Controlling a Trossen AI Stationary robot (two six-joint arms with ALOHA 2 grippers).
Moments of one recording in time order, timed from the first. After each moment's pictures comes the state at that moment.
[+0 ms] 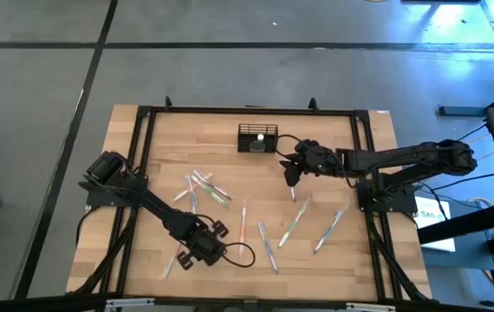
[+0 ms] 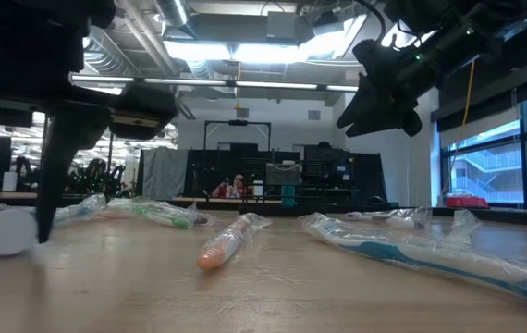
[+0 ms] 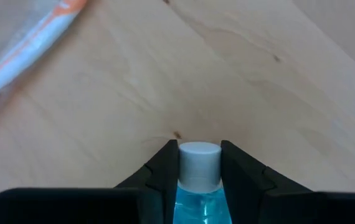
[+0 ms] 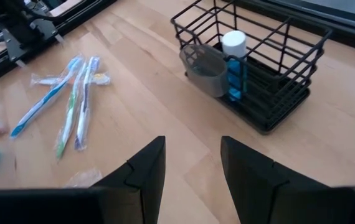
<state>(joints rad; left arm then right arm) -0.55 1.83 1.08 -0.48 0.00 0.23 -0.04 1.23 0.63 -0.03 0.32 0.57</state>
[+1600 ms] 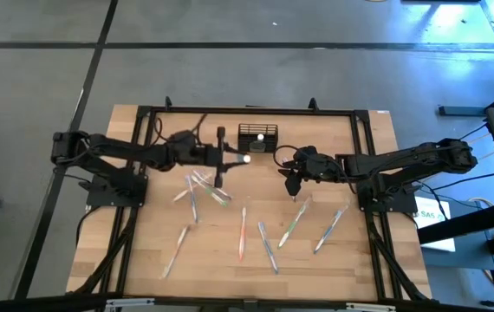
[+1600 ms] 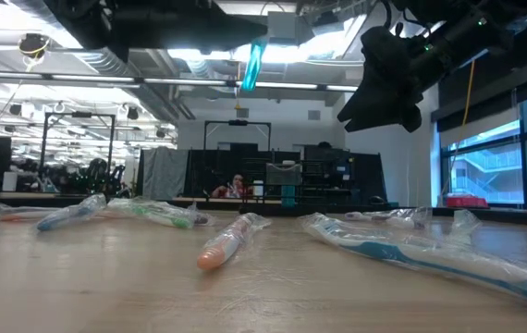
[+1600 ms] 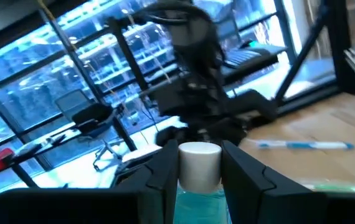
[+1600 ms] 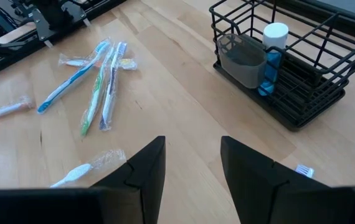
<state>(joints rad) 0.18 1.35 0.66 0.74 0.17 0.40 0.04 1.23 0.63 -0.02 0.32 0.54</state>
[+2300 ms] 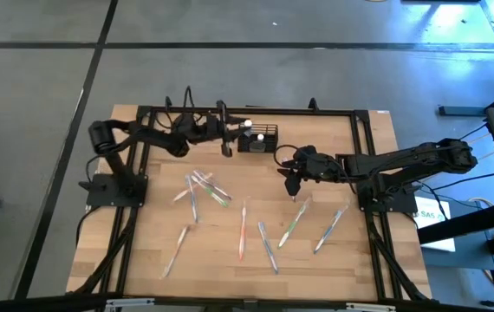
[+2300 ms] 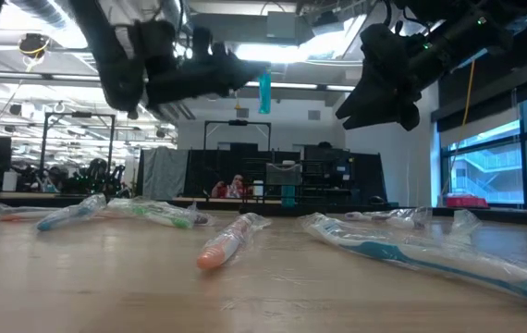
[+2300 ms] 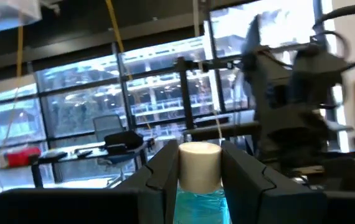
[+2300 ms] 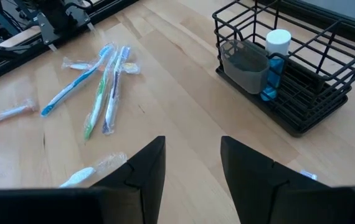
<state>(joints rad) 0.50 1.74 0.68 1.41 0.34 0.02 0.04 1.23 0.63 0.00 0.32 0.52</state>
